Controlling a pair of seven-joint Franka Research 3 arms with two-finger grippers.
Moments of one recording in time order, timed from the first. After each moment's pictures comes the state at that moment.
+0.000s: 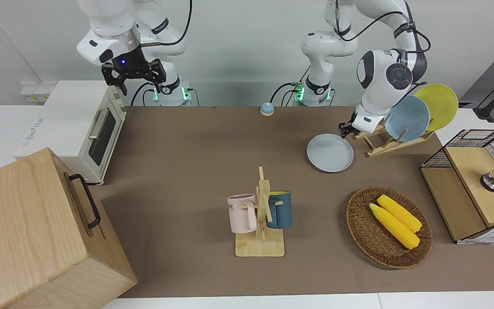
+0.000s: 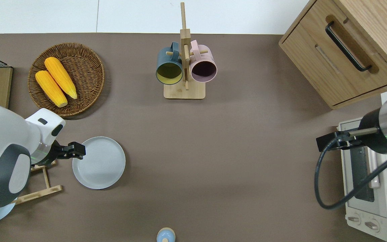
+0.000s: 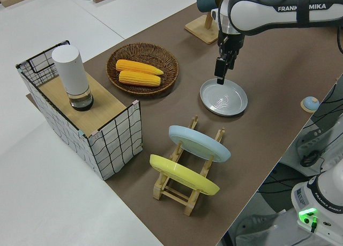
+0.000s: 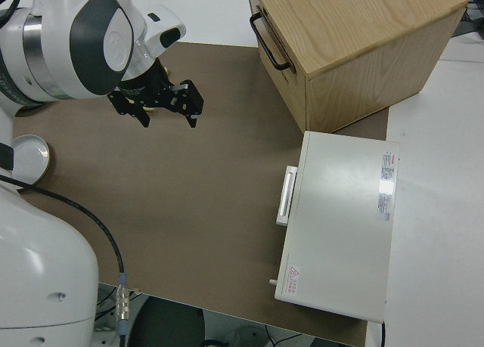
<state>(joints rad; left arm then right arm) -0.02 -0.07 -0.03 -2.09 0.03 1.84 -0.26 -0.09 -0.02 0.23 -1.50 0.00 1.36 0.06</state>
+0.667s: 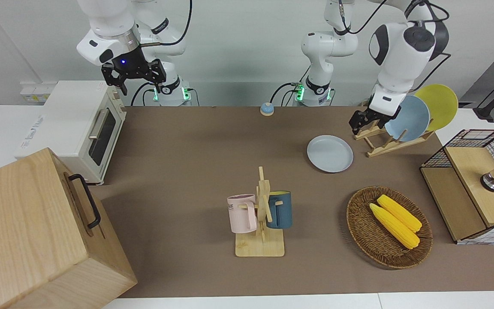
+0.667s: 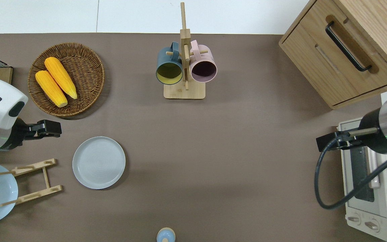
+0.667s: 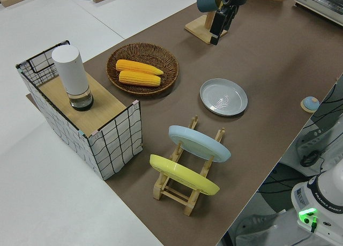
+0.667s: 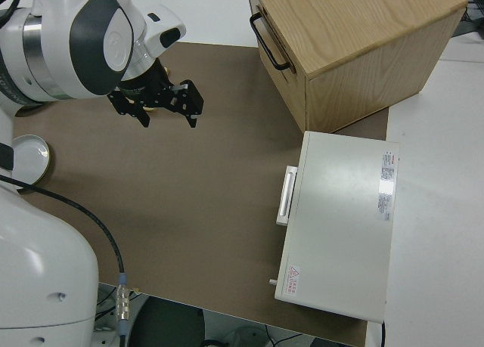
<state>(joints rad) -0.02 -0.10 -0.03 -1.84 0.05 1.74 -0.25 -0.09 -0.02 0.23 -1.50 0.00 1.36 0.06</state>
